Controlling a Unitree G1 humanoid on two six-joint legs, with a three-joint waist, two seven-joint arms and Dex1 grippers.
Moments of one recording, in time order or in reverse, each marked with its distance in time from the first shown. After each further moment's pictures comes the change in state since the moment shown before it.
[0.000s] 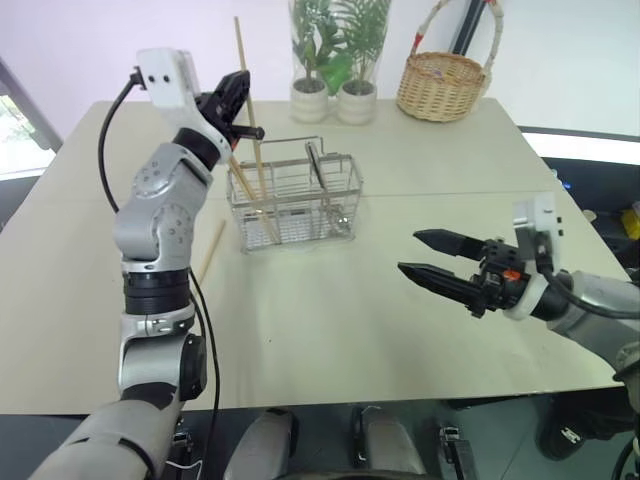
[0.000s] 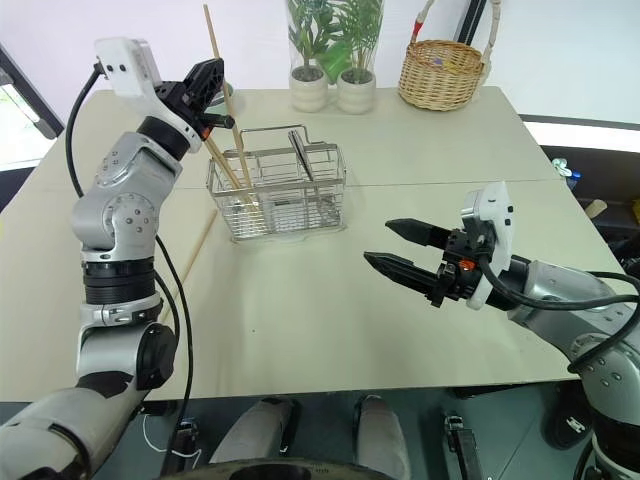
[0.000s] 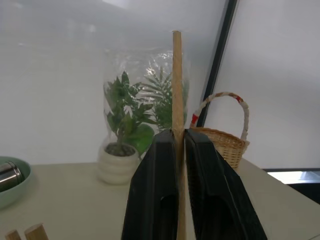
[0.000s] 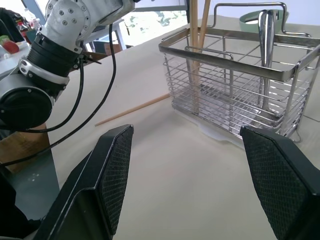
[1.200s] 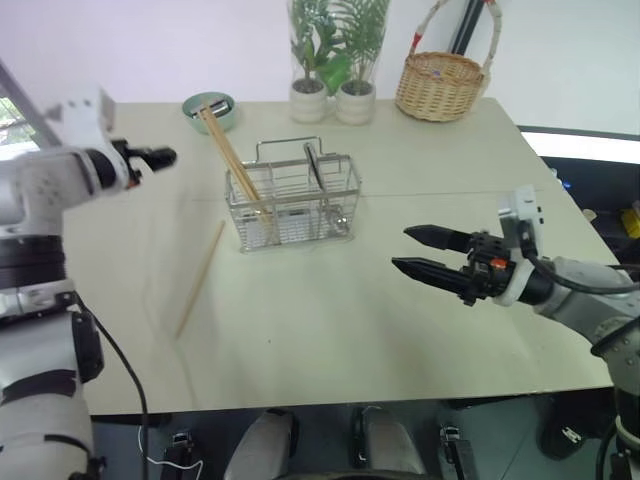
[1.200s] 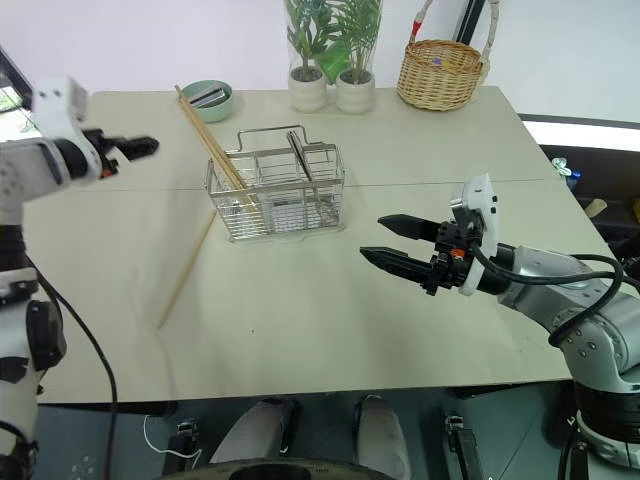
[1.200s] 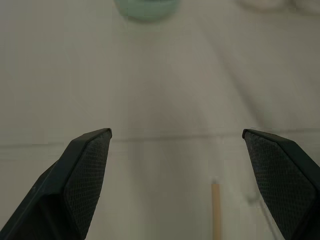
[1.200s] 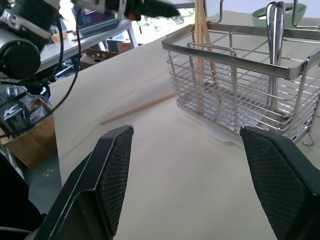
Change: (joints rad) left arm -0.064 0.477 -0.057 0.233 0.001 0.751 -0.021; right arm -0.104 0.014 0.105 0.133 -0.085 -0.019 0.109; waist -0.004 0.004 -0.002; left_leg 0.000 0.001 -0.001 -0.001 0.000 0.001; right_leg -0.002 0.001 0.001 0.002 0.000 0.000
